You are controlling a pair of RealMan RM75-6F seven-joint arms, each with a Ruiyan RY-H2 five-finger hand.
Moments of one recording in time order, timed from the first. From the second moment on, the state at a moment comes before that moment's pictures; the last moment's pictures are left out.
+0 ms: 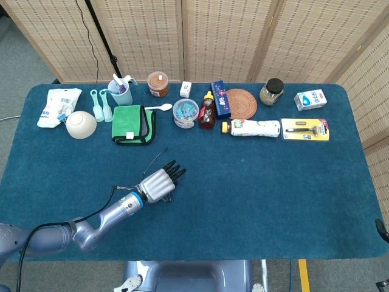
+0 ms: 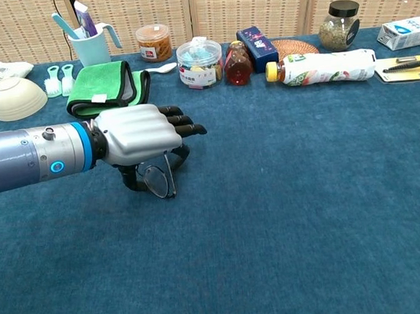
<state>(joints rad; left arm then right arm) -0.97 -1.63 0.00 -1.33 1.30 0.74 0.67 -0.08 -1.02 0.12 -1.64 -1.46 1.67 -0.07</state>
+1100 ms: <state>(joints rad) -0.91 -1.56 0.03 -1.37 1.36 0.80 0.61 -0.09 -1.02 0.12 -1.64 -1.47 1.69 -0.07</state>
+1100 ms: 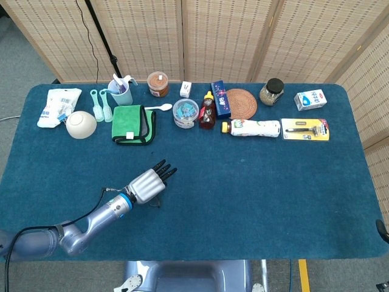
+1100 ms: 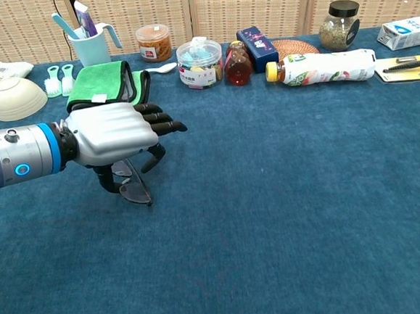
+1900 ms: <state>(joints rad) -0.90 -1.50 0.02 -1.45 1.40 0.81 0.51 -0.07 -1.03 0.12 -1.64 -1.47 1.67 -0.06</state>
